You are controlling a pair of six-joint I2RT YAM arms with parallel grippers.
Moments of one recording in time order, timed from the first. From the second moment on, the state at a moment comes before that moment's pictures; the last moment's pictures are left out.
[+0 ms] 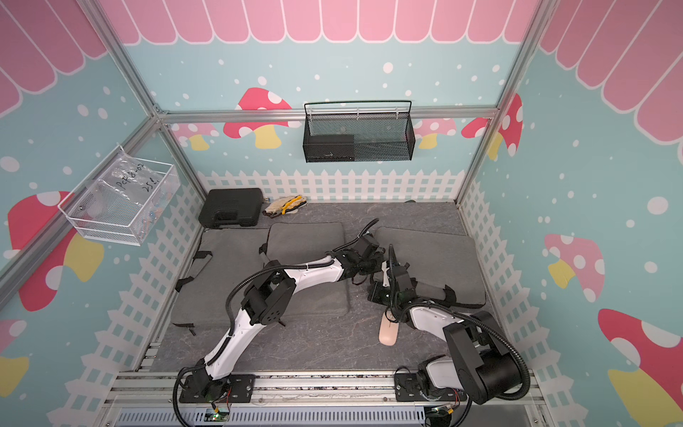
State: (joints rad) left arm -0.87 2.45 1.88 -0.15 0.06 -0.94; right arm 0.37 1.35 0.41 0.21 -0.28 0.65
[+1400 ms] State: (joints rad) left arm -0.83 2.45 1.76 0.09 0.11 -1.07; right arm 0.41 1.39 0.34 0.27 -0.25 0.73
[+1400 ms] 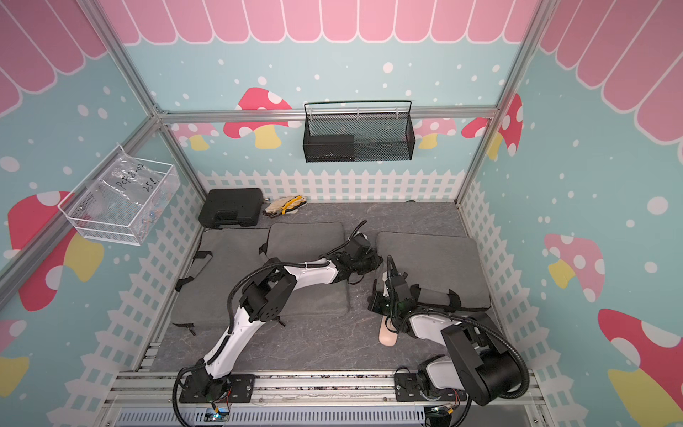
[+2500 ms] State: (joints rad) left arm -0.90 2.30 1.57 0.03 -0.22 -1.09; right arm 0.21 1.03 0.16 0.19 -0.21 0.66
